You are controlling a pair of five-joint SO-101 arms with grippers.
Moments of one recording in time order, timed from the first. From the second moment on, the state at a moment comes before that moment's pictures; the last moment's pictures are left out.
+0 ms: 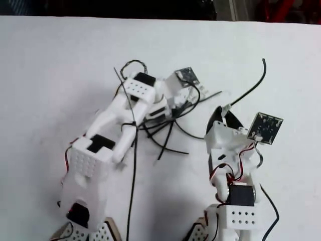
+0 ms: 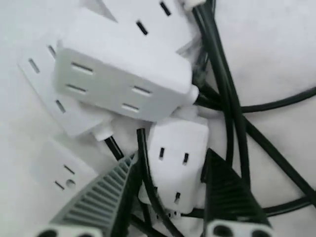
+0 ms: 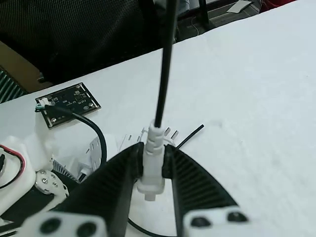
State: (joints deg) left arm 18.4 37.7 -16.8 67.4 -39.1; right arm 0.4 -83.2 82.3 29.5 -16.0
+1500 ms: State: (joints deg) left arm 8.0 -20.0 44.7 68.3 -35.3; right arm -2.5 -83.2 83.6 29.5 -16.0
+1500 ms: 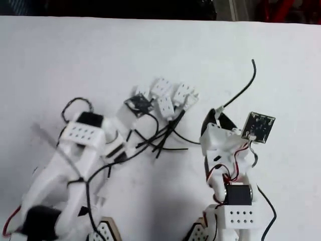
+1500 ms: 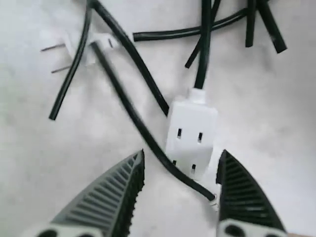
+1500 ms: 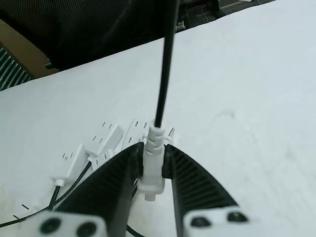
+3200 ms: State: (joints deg) left arm -34.2 -39.1 69.7 46.8 -26.5; right arm -52.1 -28.4 64.0 12.7 -7.3
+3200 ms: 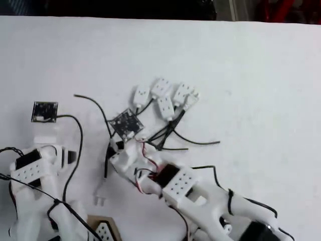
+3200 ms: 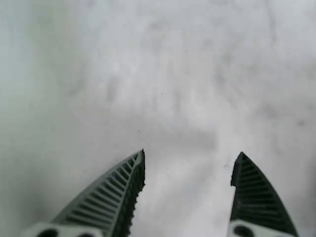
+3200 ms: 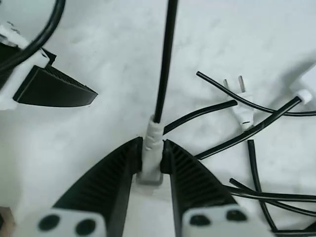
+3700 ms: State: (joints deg) left arm -29.4 -39.1 60.7 48.1 -8.8; right arm -53.0 -43.9 69.4 13.5 -7.3
